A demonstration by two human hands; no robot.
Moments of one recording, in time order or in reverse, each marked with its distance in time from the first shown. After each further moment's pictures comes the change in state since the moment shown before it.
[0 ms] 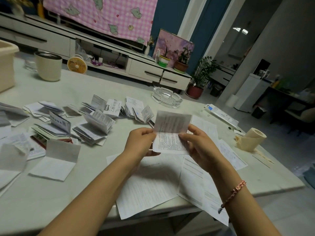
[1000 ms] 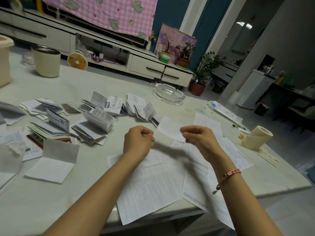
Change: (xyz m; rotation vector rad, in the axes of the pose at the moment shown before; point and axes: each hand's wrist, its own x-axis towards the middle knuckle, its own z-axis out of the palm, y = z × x) left_hand 0.034 -0.026 -0.007 0.319 0.199 0.107; right_hand 0.043 0.022 -0.028 -0.261 0.213 -0.068
